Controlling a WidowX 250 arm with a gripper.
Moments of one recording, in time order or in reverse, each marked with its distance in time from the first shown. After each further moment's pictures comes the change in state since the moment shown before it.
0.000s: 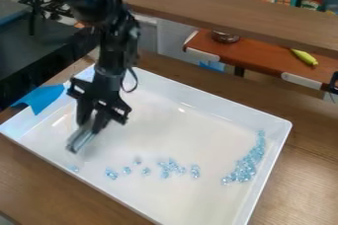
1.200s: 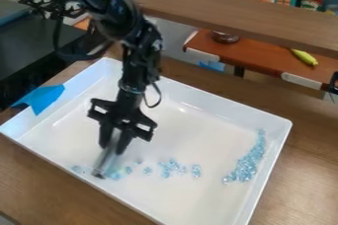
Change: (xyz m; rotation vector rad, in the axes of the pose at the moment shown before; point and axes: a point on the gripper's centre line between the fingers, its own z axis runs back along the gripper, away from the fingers) arm -0.008 -0.068 0.004 -0.146 0.061 0.074
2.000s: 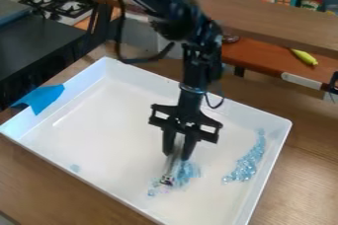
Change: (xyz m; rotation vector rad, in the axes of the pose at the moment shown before) arm 0.009 -0.082 0.026 -0.106 -0.005 -0.003
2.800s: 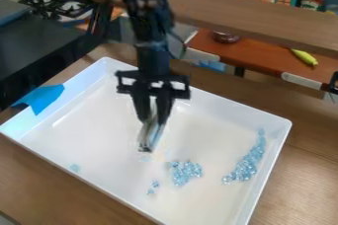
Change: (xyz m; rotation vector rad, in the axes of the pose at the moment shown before) arm -0.013 0.055 0.060 -0.197 -0.077 -0.013
